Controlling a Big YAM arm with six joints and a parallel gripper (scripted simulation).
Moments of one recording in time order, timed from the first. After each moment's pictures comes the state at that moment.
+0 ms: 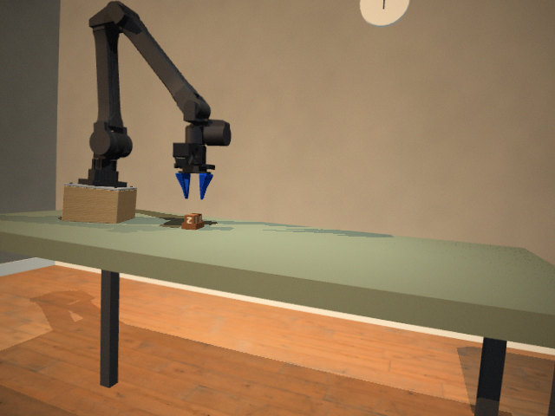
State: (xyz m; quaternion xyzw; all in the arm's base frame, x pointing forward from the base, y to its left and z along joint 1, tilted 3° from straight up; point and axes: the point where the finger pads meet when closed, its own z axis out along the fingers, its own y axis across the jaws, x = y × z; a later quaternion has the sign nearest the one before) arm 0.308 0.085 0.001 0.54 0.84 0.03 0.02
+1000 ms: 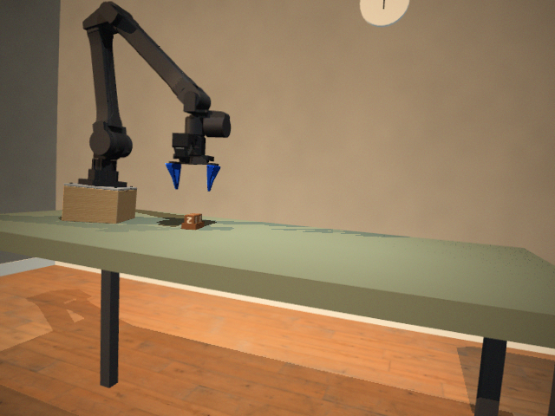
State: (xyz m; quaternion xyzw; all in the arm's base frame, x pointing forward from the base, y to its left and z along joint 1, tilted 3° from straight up) arm 0.301 0.083 0.026 0.54 0.84 0.02 0.01
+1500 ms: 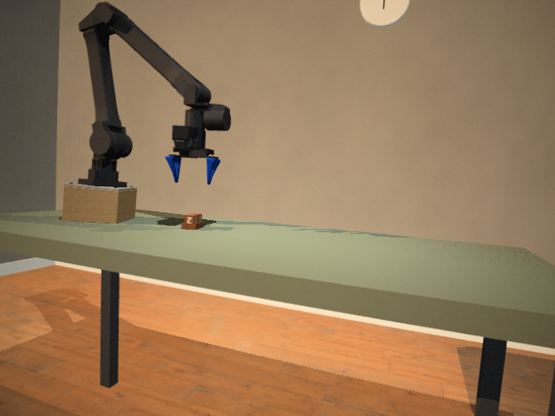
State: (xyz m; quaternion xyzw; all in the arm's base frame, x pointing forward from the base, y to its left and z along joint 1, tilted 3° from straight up) arm 0.299 0.083 0.045 0.54 0.84 0.02 0.01
